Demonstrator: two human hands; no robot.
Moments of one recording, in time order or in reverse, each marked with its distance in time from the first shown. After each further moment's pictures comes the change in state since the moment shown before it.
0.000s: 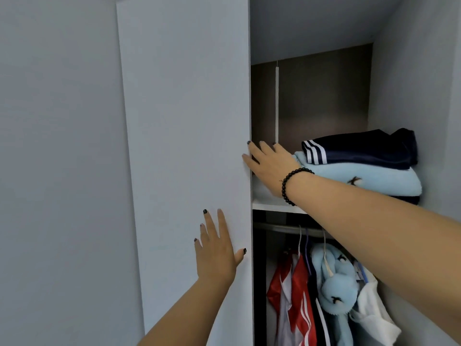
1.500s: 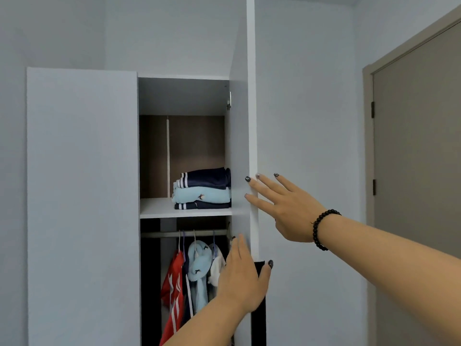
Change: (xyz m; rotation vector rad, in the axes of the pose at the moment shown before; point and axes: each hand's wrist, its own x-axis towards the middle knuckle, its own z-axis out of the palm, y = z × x) left_hand -0.321 0.236 -0.198 -0.714 -0.248 0.521; right_hand -0.443 0.139 -0.188 -0.082 0.081 0.077
